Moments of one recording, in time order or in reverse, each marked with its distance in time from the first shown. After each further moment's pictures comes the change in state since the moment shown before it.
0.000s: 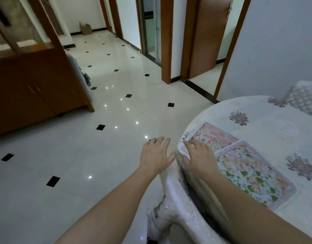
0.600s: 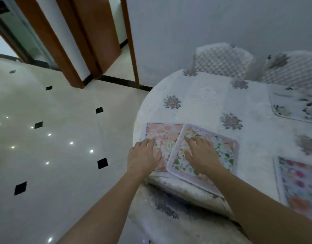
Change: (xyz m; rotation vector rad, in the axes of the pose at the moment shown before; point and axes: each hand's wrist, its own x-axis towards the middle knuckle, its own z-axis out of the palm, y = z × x) left_hand 0.167 0.069 0.061 -0.098 -0.249 0.478; right_hand 0.001 0.126 0.004 -0.088 -0.132 0.641
